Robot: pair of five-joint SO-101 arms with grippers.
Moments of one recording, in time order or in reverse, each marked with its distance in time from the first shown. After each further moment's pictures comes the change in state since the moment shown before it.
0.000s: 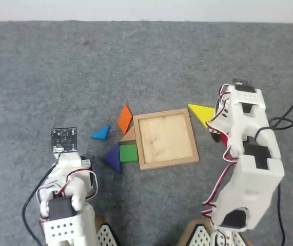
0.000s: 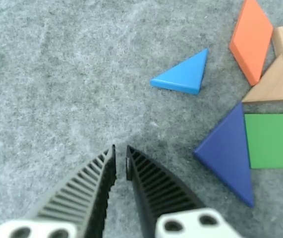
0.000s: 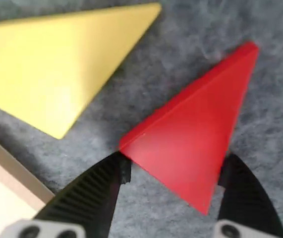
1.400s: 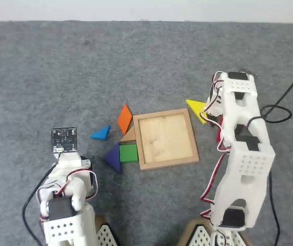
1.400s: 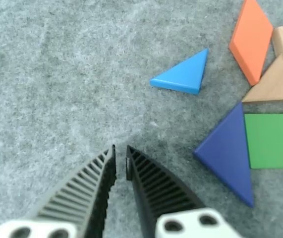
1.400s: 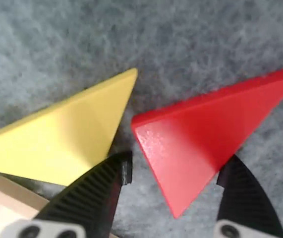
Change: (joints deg) left arm 0.0 0.0 0.0 0.0 0.0; right arm -2.6 11.5 -20.7 5.5 -23.3
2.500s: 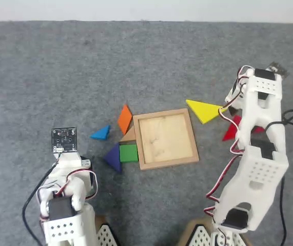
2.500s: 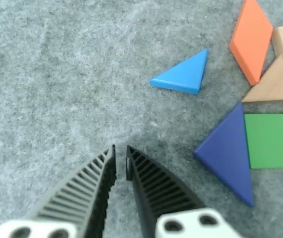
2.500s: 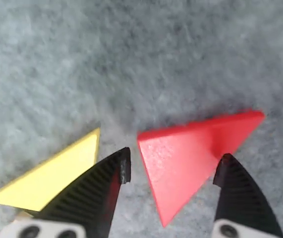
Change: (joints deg) left arm 0.0 0.0 0.0 0.0 0.0; right arm 8.2 -5.7 -0.6 -4.3 -0.6
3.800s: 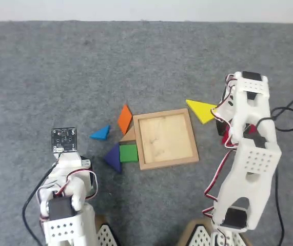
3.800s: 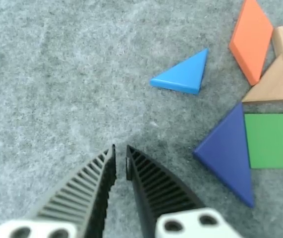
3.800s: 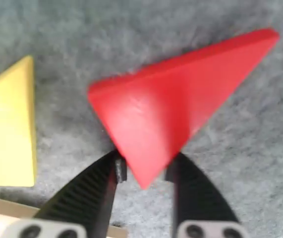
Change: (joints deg) left arm 0.0 0.0 0.0 0.0 0.0; right arm -2.8 9.3 -3.8 16.7 0.2
